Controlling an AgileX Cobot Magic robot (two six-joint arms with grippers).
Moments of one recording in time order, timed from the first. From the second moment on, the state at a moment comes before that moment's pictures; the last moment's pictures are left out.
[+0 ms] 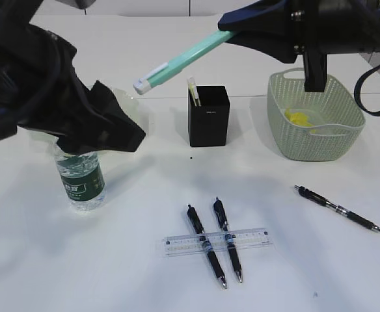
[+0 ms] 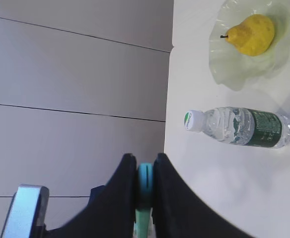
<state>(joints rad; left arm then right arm) -0.69 1.32 -1.09 -0.21 0.70 0.18 0.20 1.43 -1.05 1.55 0.81 -0.50</state>
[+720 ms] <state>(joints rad) -0.72 1.28 -0.69 -0.31 -0.08 0.18 0.20 1.43 -1.05 1.63 0.78 -0.51</state>
